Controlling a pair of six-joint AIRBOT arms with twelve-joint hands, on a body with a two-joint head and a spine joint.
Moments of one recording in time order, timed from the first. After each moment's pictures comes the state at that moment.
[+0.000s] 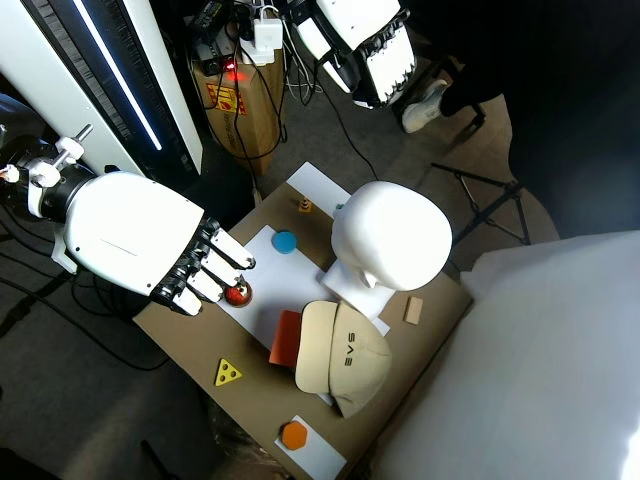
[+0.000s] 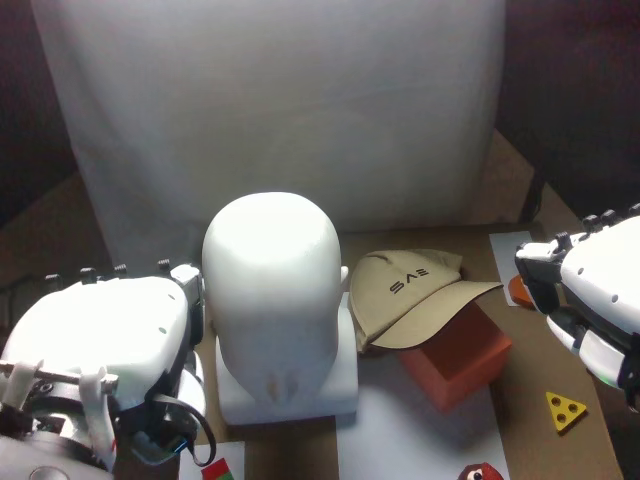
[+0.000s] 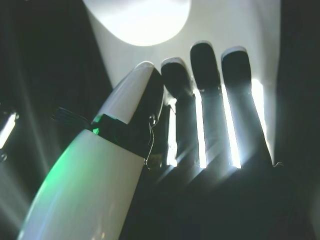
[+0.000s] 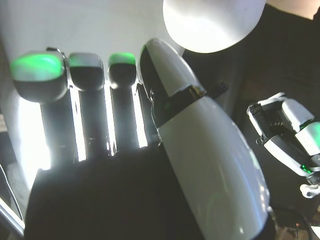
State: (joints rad) left arm 0.78 -1.02 0.42 -1.34 -1.41 1.95; right arm -0.73 -0.94 0.68 0.87 0.84 -1.83
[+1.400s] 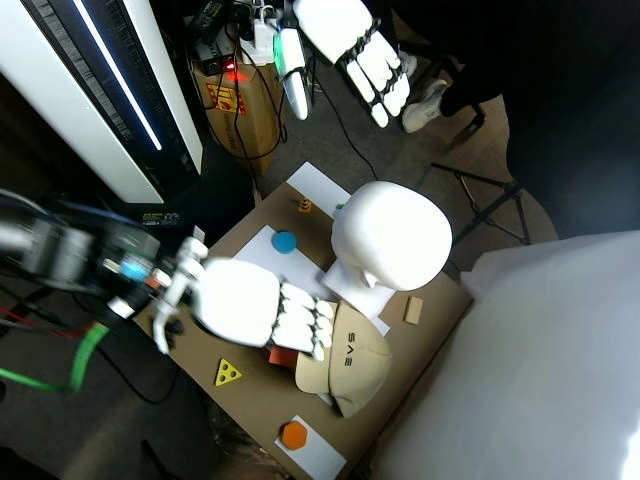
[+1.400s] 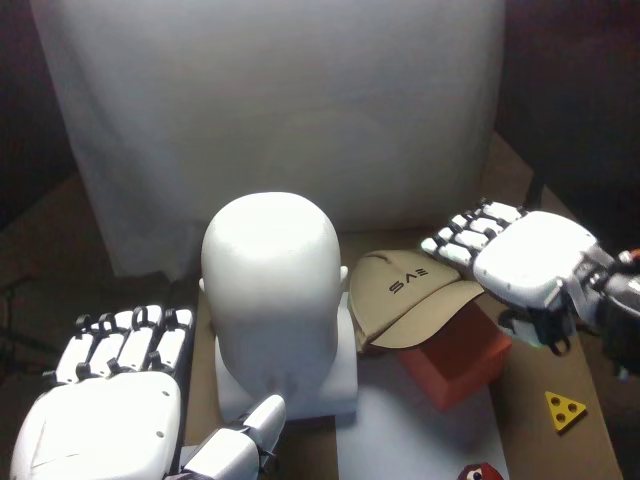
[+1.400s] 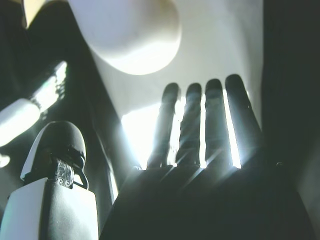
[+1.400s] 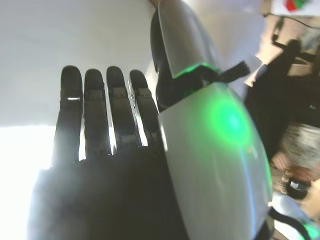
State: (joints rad) left arm 1.09 -1.25 0.55 -1.11 -1.66 1.76; right arm -0.72 -1.43 1.48 0.38 0.48 -1.48
